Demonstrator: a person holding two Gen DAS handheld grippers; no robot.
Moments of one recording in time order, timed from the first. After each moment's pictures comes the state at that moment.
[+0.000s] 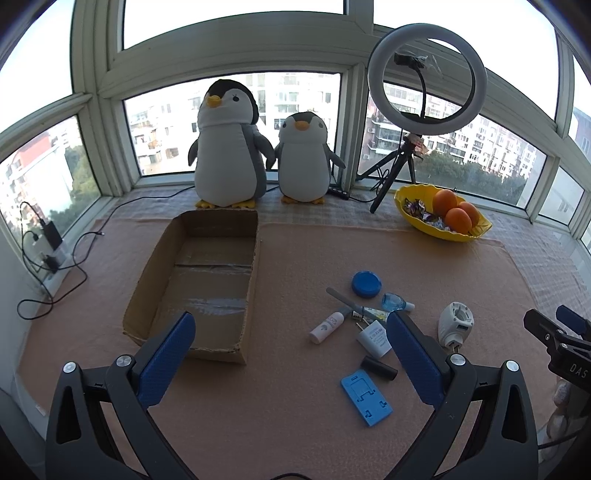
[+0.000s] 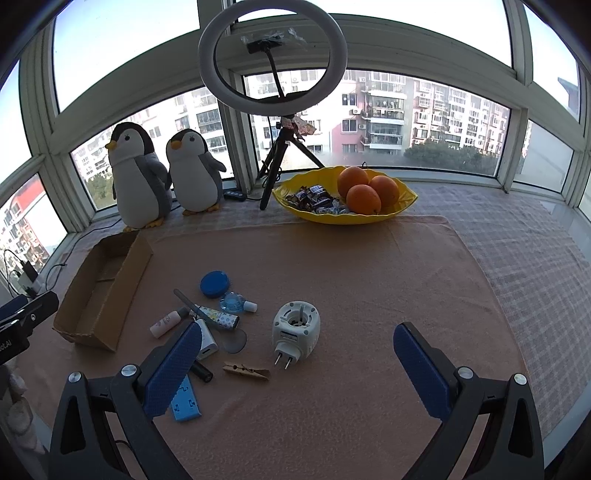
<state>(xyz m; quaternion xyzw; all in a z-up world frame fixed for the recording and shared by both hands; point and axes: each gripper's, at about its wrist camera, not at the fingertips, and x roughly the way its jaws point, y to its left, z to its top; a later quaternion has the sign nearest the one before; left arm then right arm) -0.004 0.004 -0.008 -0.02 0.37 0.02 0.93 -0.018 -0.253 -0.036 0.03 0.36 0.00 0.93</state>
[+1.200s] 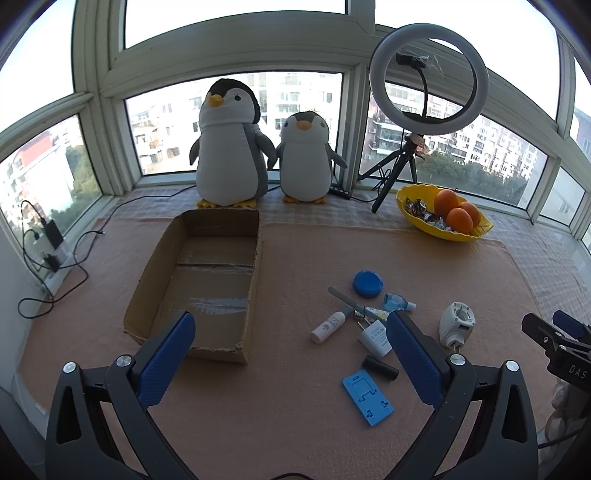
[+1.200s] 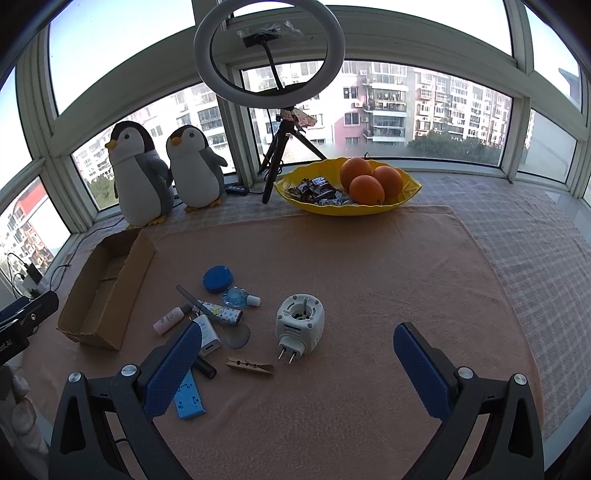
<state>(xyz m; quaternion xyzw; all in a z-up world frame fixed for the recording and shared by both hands) -0.005 0.005 -0.010 -0.02 0.37 0.02 0.93 -0.015 -0.255 -0.042 0.05 0.37 0.00 0.93</state>
